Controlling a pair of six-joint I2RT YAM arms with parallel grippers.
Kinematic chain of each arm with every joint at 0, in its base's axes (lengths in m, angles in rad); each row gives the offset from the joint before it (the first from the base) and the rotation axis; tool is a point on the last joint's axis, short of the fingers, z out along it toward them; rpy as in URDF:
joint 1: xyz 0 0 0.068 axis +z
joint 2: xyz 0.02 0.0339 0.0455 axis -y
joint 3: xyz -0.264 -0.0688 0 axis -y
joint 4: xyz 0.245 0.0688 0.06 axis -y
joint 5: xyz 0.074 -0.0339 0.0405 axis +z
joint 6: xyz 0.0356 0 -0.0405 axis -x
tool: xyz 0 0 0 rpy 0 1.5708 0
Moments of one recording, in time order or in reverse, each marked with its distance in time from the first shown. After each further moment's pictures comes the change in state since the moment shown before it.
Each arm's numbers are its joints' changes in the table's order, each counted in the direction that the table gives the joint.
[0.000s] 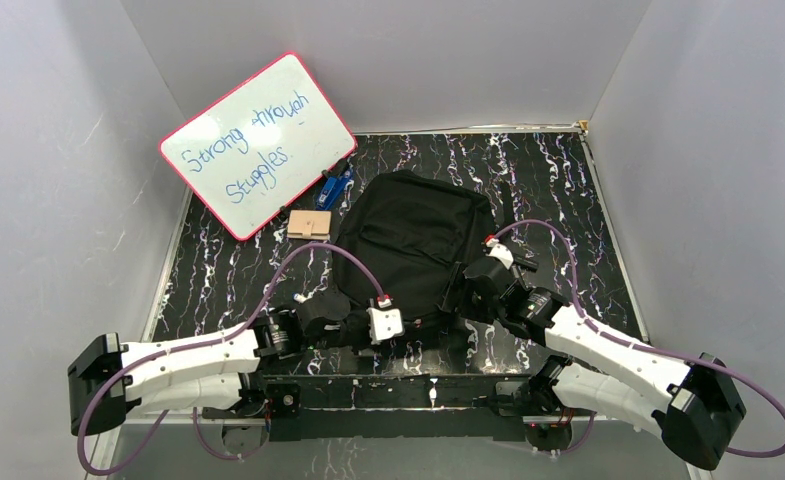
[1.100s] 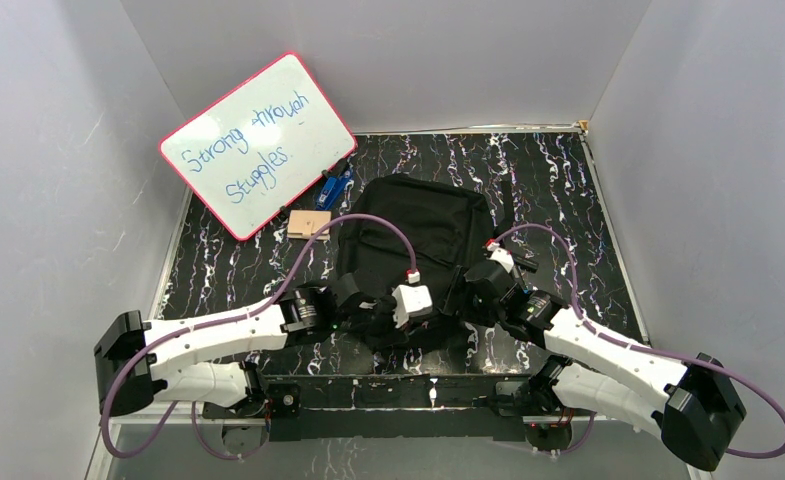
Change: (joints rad) left arm 0.001 -0.216 0.315 -0.311 -0.116 0.268; right arm -0.006 0.002 -0.037 0.024 0.010 -0.002
